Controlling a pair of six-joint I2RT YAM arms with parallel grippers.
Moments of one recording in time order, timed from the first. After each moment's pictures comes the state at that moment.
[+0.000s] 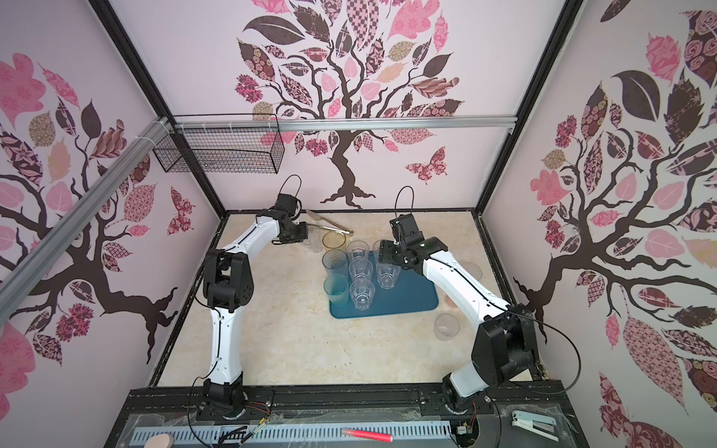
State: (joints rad) left arm -0.20 2.29 2.00 -0.76 0.04 -0.26; right arm 0.41 1.51 1.30 -0.64 0.03 0.49
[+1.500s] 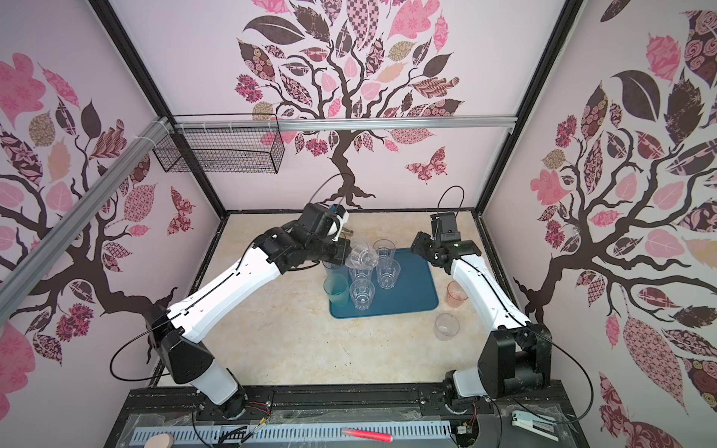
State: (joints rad) left arm -0.78 1.69 1.74 -0.85 0.02 -0.36; right arm 0.13 1.41 1.21 -0.61 -0.03 0.61
